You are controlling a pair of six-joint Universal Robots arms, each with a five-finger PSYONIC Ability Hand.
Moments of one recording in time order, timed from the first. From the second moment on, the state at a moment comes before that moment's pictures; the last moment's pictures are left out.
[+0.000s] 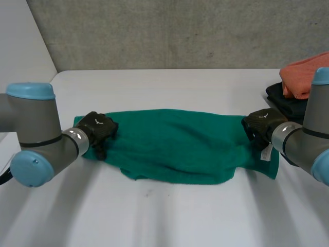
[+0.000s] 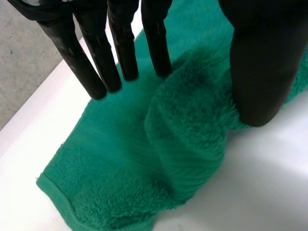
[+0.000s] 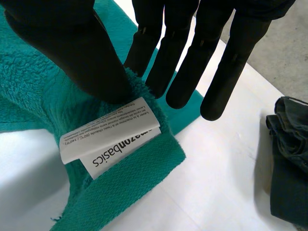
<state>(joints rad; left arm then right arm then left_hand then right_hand) 4.41 -2.19 -1.34 3.03 -1.42 3.78 1.84 -1.07 1.36 0.23 1.47 2.65 0.54 0.53 0.52 0.53 0.35 1.12 1.18 1.19 1.19 0.99</state>
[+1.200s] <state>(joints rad) 4.31 -2.15 -1.15 2.93 -1.62 3.68 1.91 -0.96 1.26 0.17 1.59 2.66 0.59 0.58 0.58 0.59 0.41 1.12 1.18 1.19 1.19 0.99</state>
